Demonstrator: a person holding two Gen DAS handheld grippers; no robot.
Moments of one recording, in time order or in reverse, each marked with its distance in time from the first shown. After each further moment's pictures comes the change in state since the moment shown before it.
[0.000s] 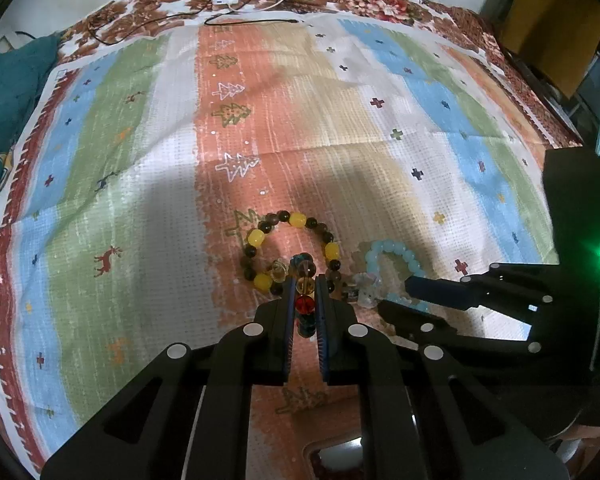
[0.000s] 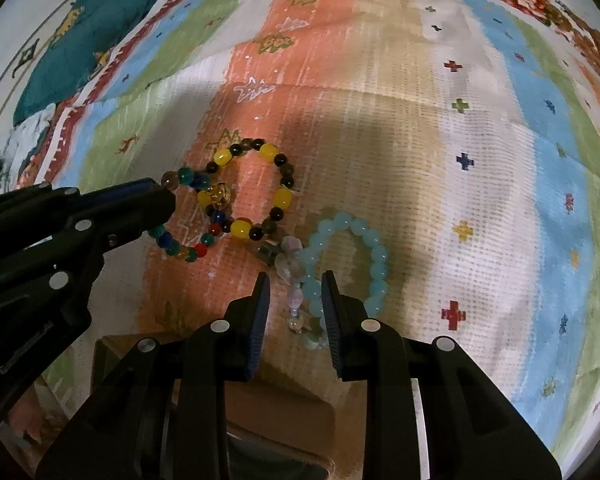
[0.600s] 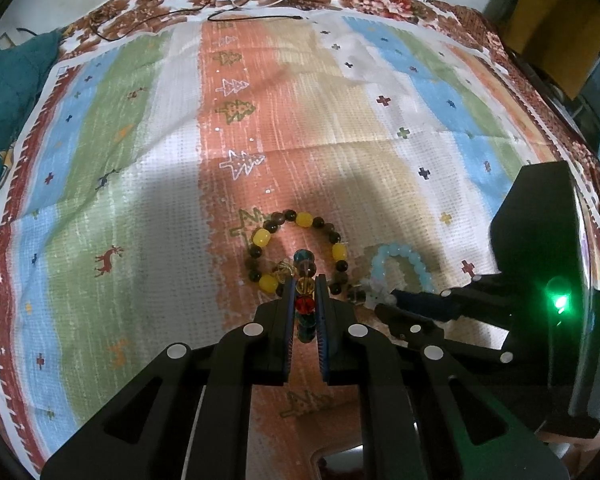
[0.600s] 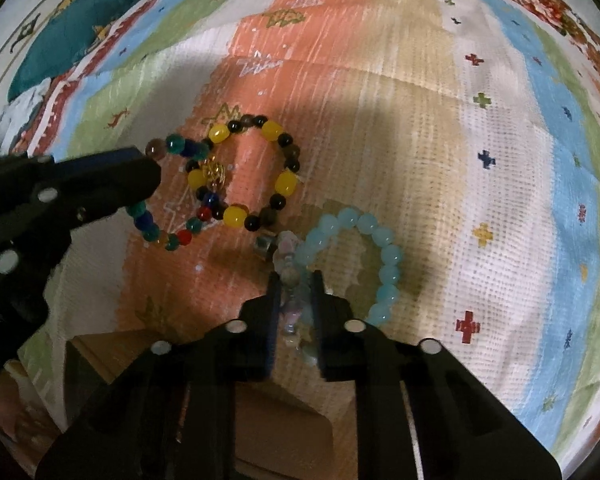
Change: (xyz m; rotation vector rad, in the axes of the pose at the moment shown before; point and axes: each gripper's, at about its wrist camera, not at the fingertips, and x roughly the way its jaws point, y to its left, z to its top) left arm 0.005 0.005 0.003 -0.008 0.010 0.007; right arm 0.024 0.007 -0.001 -0.061 0.047 -0.035
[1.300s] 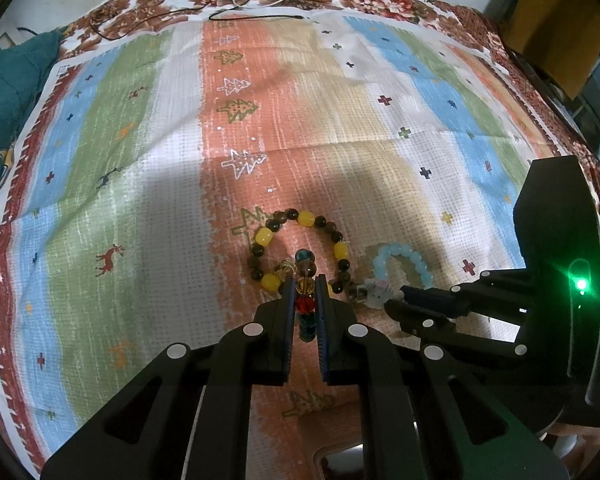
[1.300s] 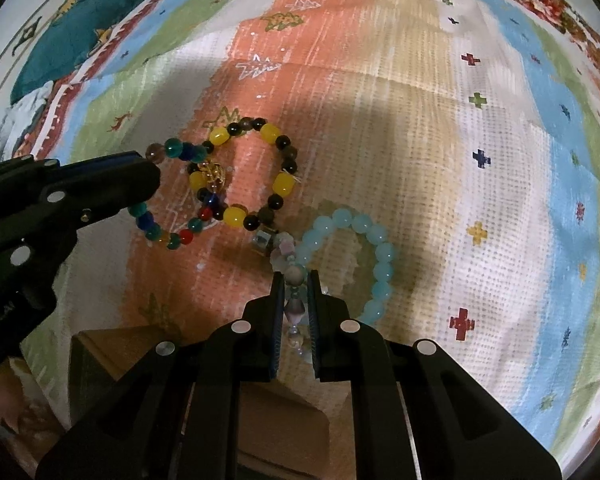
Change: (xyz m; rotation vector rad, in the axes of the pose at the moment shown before) left arm 0.000 0.001 -0.001 -0.001 -0.001 -0.002; right arm -0.008 -0.006 -0.001 0.013 -0.002 0.013
